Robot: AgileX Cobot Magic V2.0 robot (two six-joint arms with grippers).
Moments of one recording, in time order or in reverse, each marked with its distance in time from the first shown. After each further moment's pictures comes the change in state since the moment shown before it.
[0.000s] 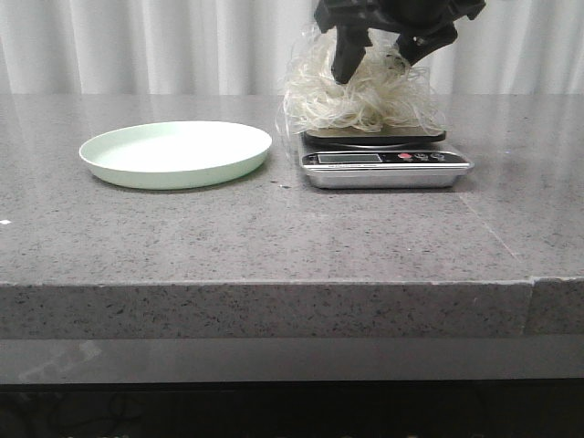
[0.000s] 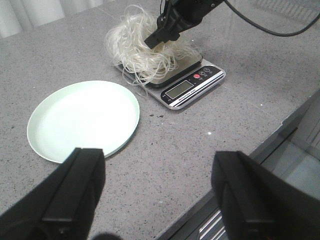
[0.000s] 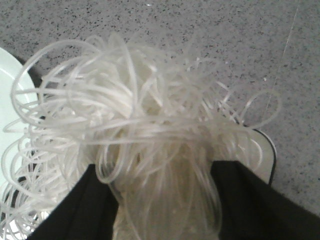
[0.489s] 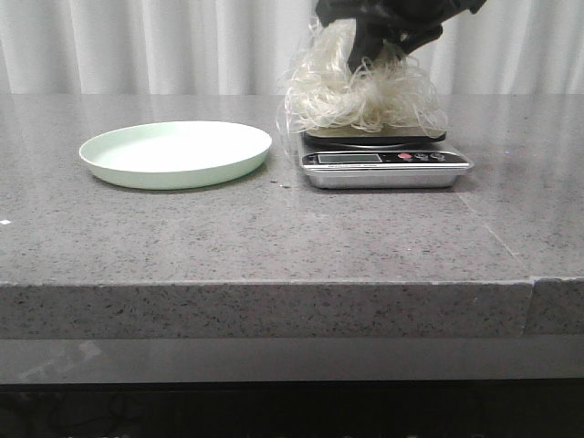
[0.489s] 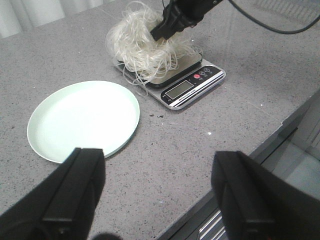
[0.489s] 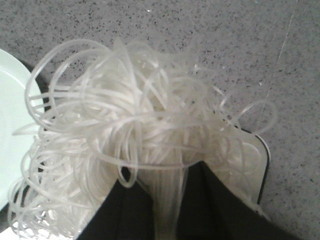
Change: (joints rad) left arm 0.000 0.000 0.000 0.000 0.000 0.000; right arm 0.008 -0.033 -0.008 -0.002 0.010 0.000
